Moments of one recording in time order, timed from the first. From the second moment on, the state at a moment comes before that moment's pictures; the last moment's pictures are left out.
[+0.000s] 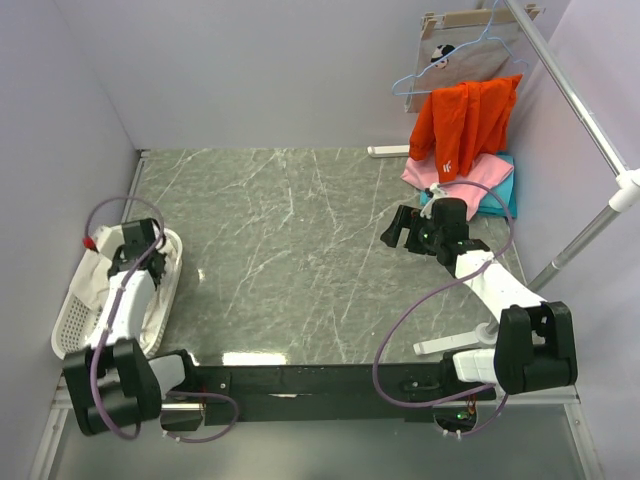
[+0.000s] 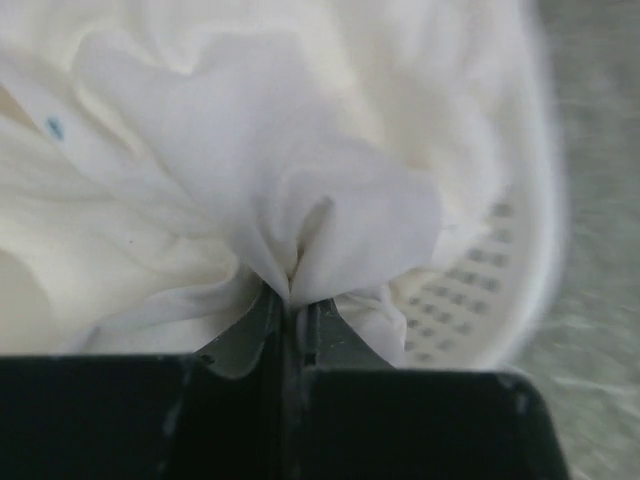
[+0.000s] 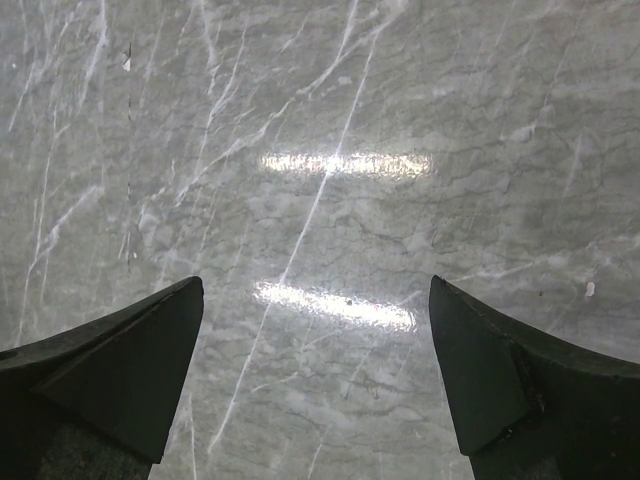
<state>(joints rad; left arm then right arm) 0.24 1.15 0.65 -0.40 -0.44 -0.87 0.12 1.30 0.74 -0.13 -0.28 0.38</state>
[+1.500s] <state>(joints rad) -0.79 1.53 0.97 -0.05 -0.37 -0.65 0.39 1.13 0.87 -0.24 -0.10 0.35</state>
